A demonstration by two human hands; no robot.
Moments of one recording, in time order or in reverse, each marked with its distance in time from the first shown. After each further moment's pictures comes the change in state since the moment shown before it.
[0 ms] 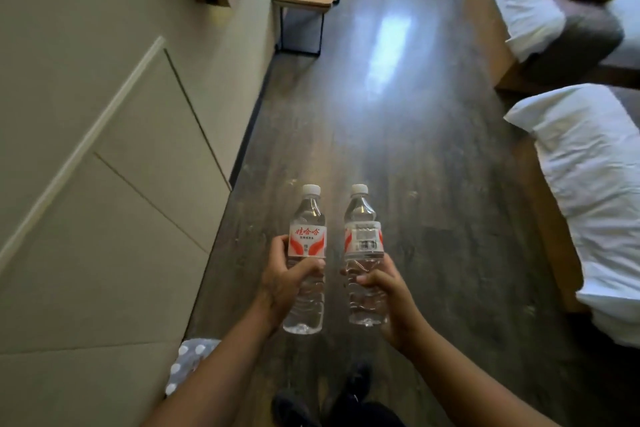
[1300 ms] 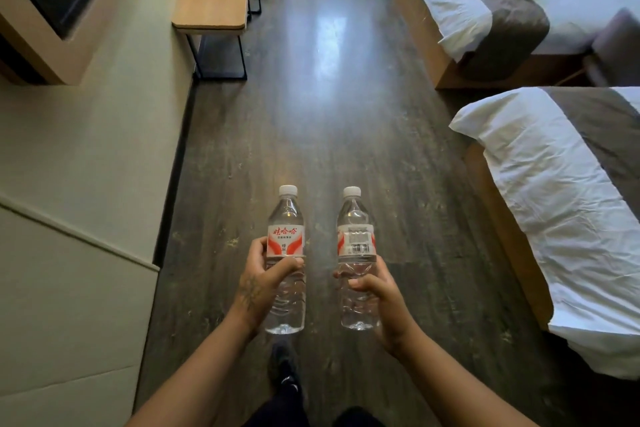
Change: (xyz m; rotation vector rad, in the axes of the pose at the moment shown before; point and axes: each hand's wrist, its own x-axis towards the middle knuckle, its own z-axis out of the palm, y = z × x) left_hand 0.310 0.178 0.191 0.113 -0.106 -0.008; right_hand 0.252 -0.222 -0.154 0.065 0.167 -0.057
